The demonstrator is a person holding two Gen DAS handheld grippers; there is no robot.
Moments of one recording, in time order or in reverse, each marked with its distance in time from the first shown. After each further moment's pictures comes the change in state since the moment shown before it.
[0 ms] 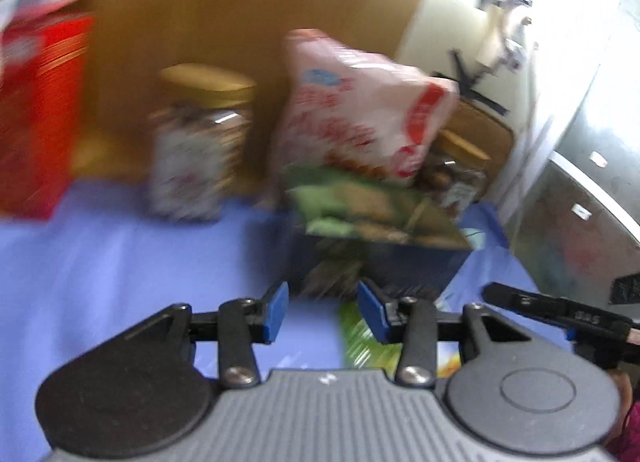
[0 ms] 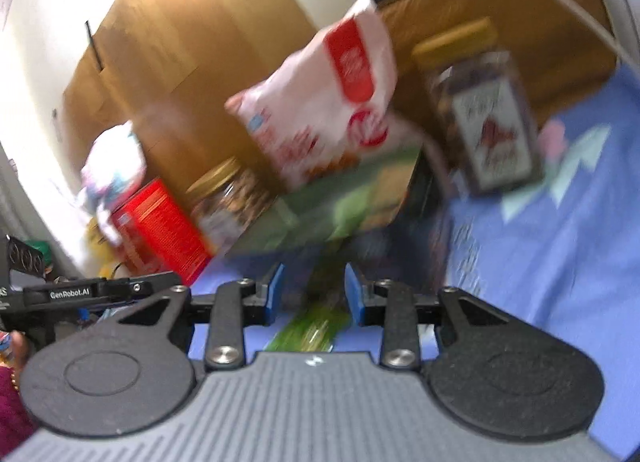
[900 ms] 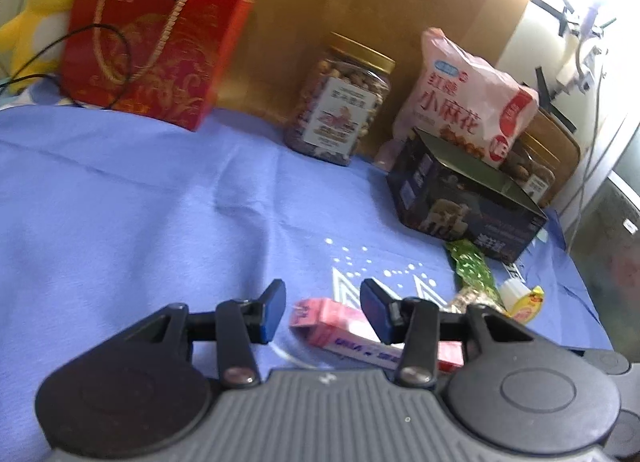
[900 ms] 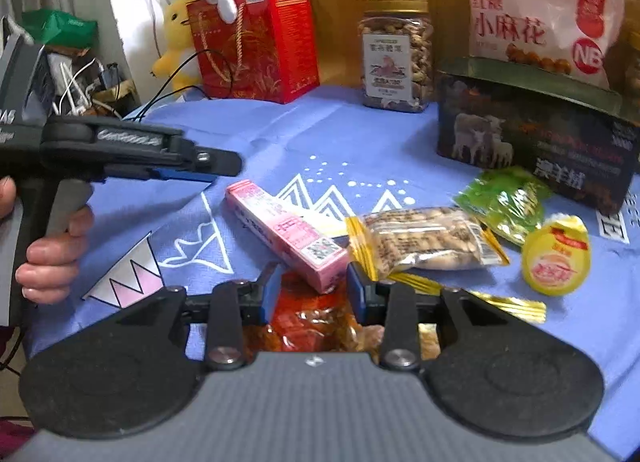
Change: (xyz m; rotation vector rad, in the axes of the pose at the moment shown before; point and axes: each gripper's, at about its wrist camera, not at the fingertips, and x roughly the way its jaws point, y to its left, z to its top) left arm -0.049 0.066 -0.070 -0.131 -0.017 0.144; right arm 0.058 0.166 -0.109 -0.464 0.322 -0.026
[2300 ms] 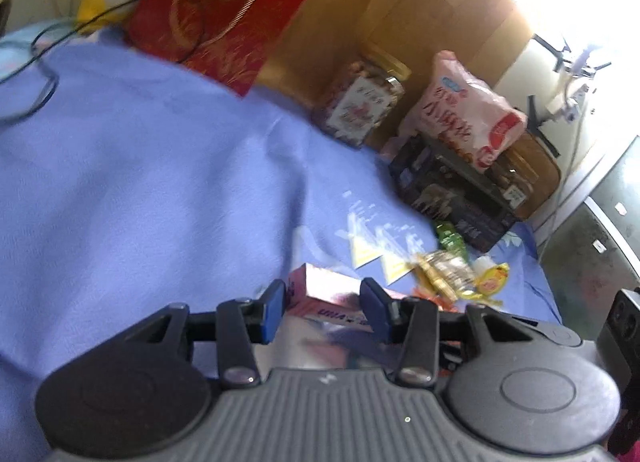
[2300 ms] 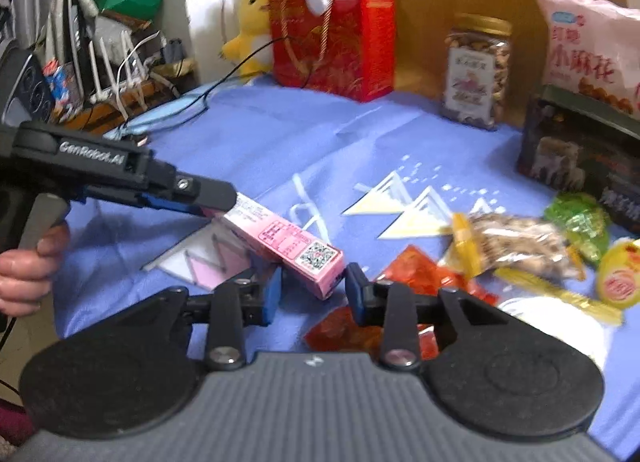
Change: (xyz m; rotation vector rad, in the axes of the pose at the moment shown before) left arm -0.075 0.027 -0.045 -0.133 -0.022 -0.059; right arm -0.007 0.044 -0.018 -0.111 -0.033 0.104
